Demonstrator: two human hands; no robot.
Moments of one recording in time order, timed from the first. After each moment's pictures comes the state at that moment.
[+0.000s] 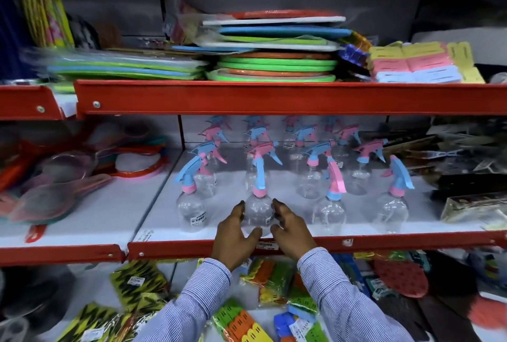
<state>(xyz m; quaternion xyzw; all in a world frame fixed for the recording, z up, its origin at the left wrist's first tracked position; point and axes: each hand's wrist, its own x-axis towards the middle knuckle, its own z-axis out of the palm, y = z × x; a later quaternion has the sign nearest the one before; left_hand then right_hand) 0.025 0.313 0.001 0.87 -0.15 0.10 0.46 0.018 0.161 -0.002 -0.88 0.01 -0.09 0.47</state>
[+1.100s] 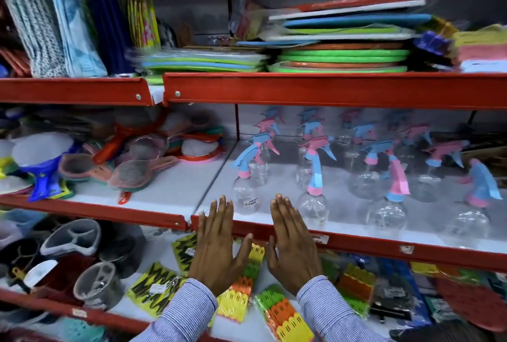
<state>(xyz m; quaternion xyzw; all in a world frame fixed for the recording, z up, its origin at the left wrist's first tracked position) -0.032 0.428 -0.030 0.95 -0.09 0.25 0.18 -0.025 0.253 -0.025 -0.93 -0.19 -0.26 0.18</state>
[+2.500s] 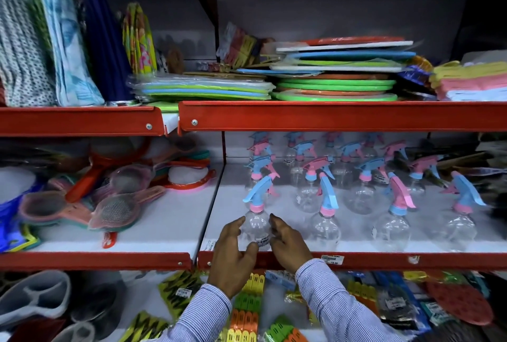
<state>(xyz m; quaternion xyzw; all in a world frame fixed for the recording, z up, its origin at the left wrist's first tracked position) 0.011 0.453 0.006 0.84 -0.15 0.17 0.48 0.039 0.300 0.000 -0.88 -0.04 -0.06 0.47</state>
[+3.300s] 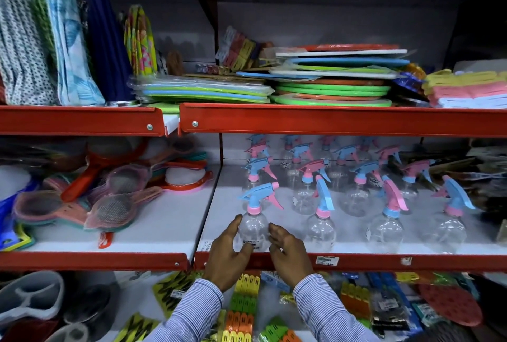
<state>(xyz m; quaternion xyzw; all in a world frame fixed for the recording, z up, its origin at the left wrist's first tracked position) 0.027 0.462 -0.001 0.85 -0.14 0.09 0.50 0.018 0.302 -0.007 -0.85 -0.03 -0.11 0.51</state>
